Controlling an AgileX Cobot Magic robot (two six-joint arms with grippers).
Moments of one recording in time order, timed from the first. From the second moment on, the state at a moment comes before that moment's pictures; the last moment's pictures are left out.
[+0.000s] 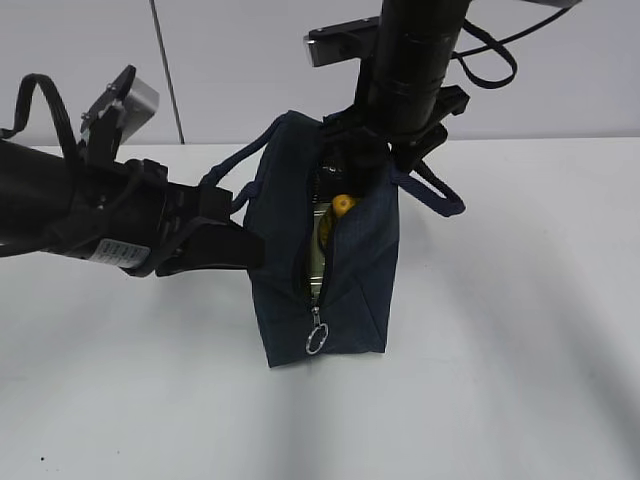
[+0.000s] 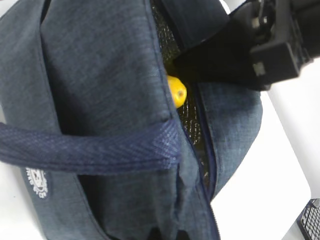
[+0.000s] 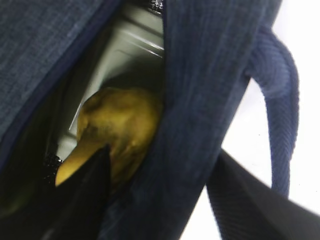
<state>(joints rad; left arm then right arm) -0.40 1.50 -0.82 -1.32 0.64 0.94 0.45 2.07 -1.93 -0.02 1.25 0.02</state>
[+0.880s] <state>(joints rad) -0.40 1.50 -0.82 -1.32 0.64 0.94 0.45 1.84 -1.93 -0.01 1.25 -0.04</state>
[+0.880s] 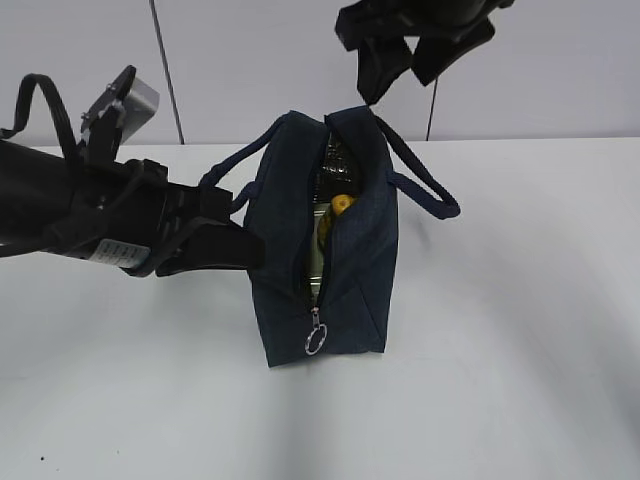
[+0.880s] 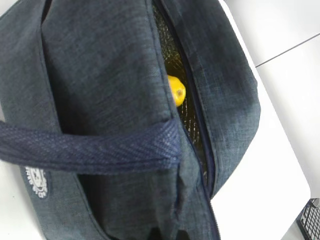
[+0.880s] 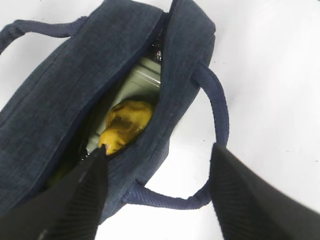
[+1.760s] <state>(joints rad) -0.40 1.50 -0.82 -1.32 0.64 0.94 0.45 1.32 -1.11 0.20 0.96 -0.03</state>
